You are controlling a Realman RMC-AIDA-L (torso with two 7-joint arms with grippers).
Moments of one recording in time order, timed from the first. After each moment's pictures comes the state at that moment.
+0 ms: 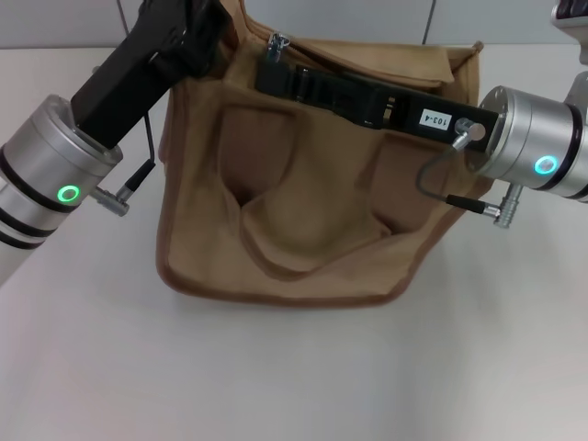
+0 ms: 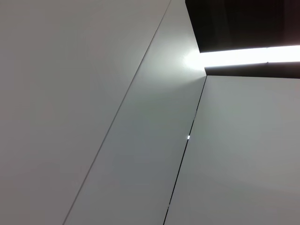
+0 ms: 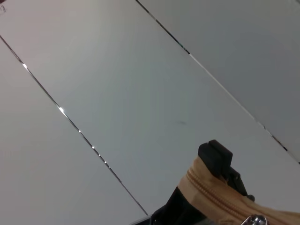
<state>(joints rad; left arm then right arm) -0.70 -2.08 0.17 0.01 1.73 1.81 -0.97 0.73 2.09 -1.10 -0.32 -1.25 -1.63 1.65</state>
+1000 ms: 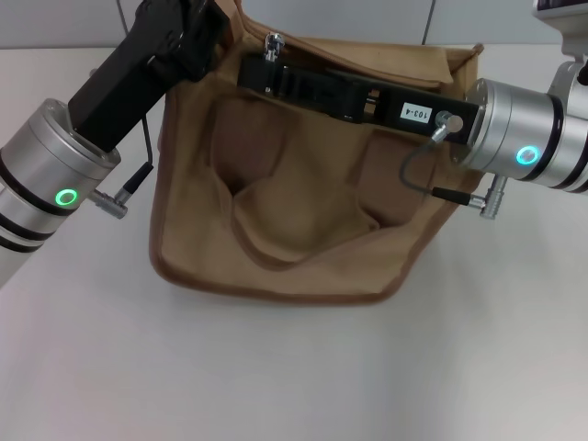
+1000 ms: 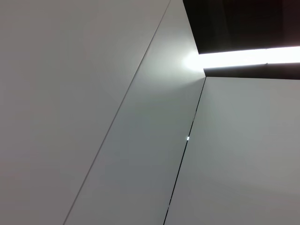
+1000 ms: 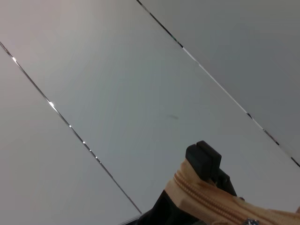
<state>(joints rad) -0.70 -2.08 0.17 0.01 1.73 1.82 -0.97 0.75 2.09 -1.15 -0.33 -1.22 -1.57 1.66</state>
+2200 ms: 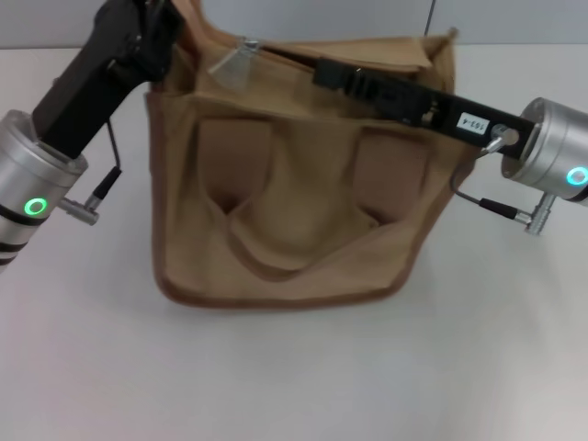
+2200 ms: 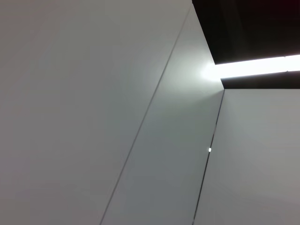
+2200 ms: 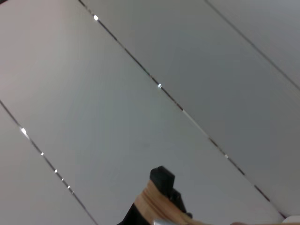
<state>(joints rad) -0.65 -2.07 0.13 0.03 1.72 1.84 -0.96 0.63 2.08 -1.11 -0.38 -1.21 -1.58 1.65</state>
